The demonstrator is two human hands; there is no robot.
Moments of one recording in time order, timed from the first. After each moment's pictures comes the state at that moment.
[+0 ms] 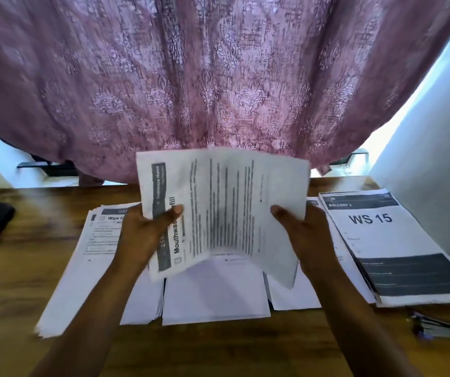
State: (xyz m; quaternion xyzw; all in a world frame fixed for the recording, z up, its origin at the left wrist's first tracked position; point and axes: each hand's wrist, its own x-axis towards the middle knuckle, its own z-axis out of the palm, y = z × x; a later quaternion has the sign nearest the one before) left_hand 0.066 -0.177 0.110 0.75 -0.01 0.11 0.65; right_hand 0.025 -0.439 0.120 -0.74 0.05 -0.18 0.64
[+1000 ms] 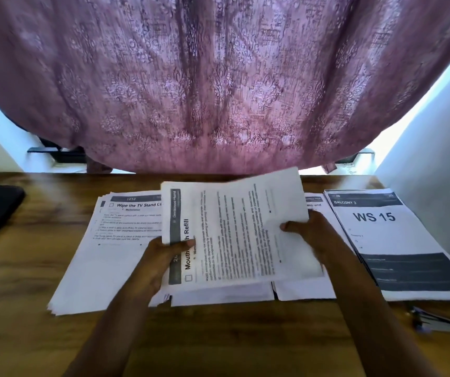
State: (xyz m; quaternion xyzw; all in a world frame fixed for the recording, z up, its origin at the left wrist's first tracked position) left_hand 0.044 -0.167 0.044 0.66 0.12 -0.11 0.73; right_hand 0.053 -0.474 0.081 -0.76 0.16 0.03 0.63
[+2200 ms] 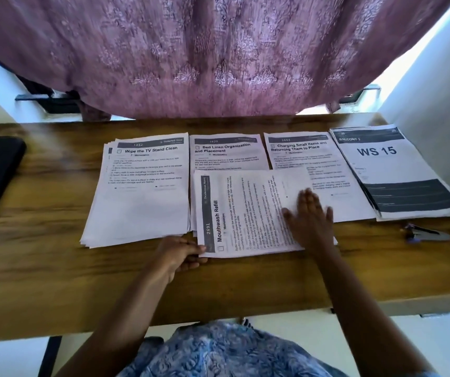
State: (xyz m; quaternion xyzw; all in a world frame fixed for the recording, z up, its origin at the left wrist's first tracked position) left_hand -0.044 -0.135 -0.002 0.69 0.25 -0.29 0.61; right_hand -0.037 -0.437 -0.027 -0.98 0.17 0.03 0.07
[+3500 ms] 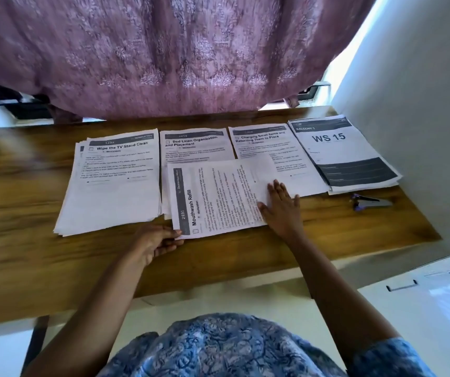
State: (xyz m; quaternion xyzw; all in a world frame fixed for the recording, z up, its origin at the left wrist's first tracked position) left_hand -0.060 -0.146 -0.002 0.68 0.23 -0.28 0.63; right_hand -0.079 -0.450 -0.024 -0.99 0.11 0.03 0.13
